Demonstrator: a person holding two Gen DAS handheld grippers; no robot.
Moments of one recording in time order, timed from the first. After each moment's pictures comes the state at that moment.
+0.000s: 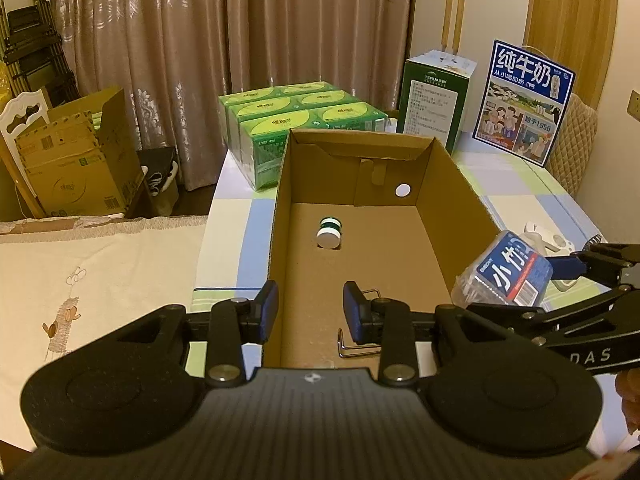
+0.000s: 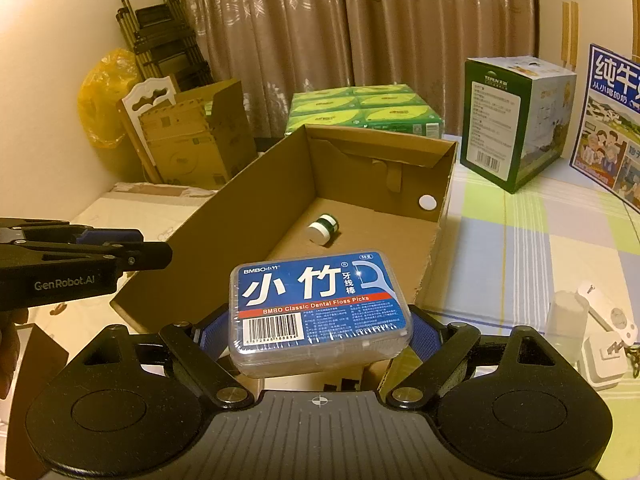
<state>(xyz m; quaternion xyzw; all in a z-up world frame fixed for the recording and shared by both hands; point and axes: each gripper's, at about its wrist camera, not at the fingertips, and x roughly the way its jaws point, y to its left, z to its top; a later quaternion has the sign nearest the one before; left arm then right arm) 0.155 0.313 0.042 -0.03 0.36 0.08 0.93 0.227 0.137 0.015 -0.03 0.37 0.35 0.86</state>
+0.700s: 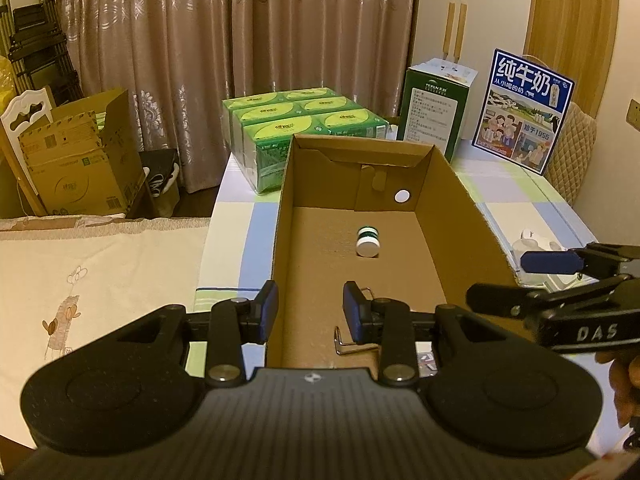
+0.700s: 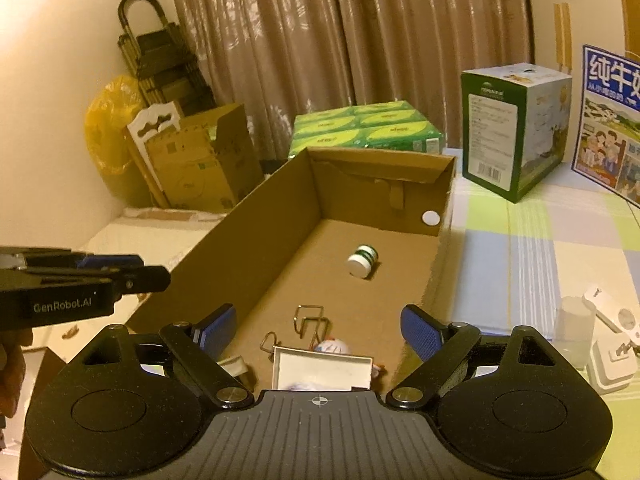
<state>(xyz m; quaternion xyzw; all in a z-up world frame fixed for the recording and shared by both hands) 0.147 0.312 0.049 -0.04 0.35 0.08 0.93 0.226 0.126 0.021 0.00 0.35 0.36 0.87</state>
